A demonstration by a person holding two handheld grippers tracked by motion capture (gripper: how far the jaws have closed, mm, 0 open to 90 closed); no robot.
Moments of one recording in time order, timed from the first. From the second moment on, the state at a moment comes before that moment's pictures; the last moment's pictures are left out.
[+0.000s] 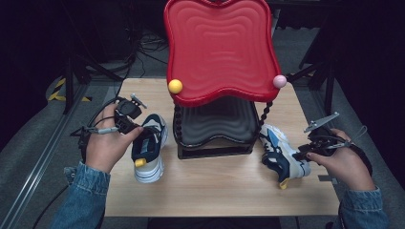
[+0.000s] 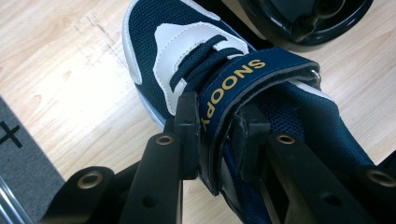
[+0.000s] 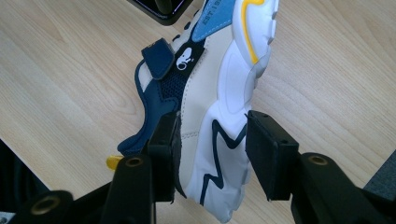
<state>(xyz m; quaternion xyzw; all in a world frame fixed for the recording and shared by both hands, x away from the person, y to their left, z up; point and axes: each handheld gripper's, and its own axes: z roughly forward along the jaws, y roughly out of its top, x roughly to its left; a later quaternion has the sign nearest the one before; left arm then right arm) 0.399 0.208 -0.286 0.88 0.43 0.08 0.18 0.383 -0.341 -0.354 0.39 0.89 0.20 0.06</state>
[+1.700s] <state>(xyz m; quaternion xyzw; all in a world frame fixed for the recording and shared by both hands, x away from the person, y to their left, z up) 0.385 0.202 -0.128 0.86 0.44 0.15 0.20 0.377 -0.349 -0.355 0.41 0.89 0.21 0.05</state>
